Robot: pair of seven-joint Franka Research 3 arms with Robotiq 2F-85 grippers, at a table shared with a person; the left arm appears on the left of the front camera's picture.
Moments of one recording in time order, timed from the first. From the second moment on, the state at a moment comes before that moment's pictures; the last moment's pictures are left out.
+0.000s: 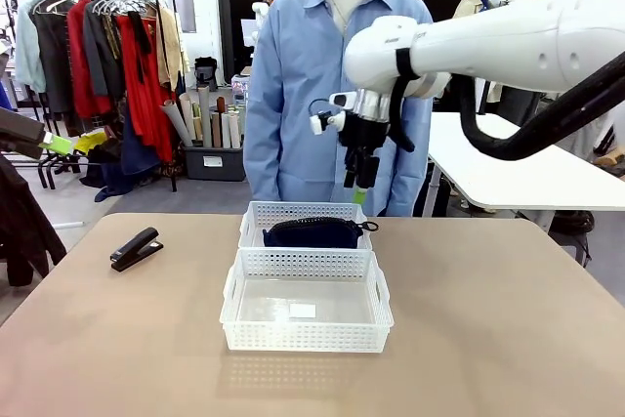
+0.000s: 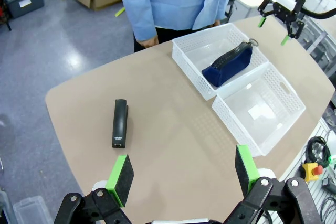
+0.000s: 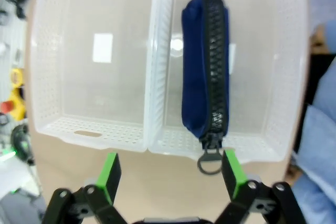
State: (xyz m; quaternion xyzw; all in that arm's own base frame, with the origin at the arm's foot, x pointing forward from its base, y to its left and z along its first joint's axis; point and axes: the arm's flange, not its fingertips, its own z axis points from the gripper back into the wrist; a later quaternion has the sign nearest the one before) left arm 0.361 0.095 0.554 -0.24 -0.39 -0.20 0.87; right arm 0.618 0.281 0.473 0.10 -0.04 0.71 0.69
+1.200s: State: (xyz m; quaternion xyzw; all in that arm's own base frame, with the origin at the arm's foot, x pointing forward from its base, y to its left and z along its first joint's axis) left arm 0.361 0.095 0.555 -0.24 -0.39 -0.20 0.87; right arm 0.441 -0.050 0.554 0.22 -0.22 0.41 0.86
